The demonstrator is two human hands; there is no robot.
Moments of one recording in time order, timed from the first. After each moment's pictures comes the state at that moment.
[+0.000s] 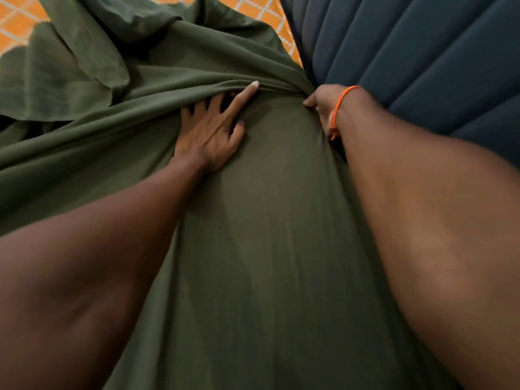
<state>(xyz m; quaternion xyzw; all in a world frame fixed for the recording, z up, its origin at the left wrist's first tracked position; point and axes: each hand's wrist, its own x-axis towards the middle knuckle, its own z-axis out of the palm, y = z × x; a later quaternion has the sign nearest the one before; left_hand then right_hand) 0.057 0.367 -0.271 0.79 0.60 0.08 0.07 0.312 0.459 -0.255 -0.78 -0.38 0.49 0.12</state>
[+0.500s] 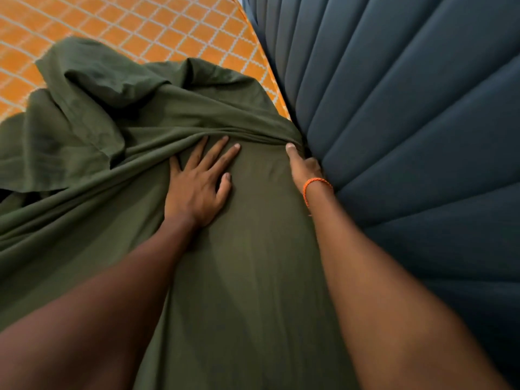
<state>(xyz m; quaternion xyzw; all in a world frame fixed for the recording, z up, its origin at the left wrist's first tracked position) 0.052 0.372 -0.278 0.79 0.60 0.08 0.06 0.277 0.403 -0.248 -0.84 -0.35 0.39 0.15</state>
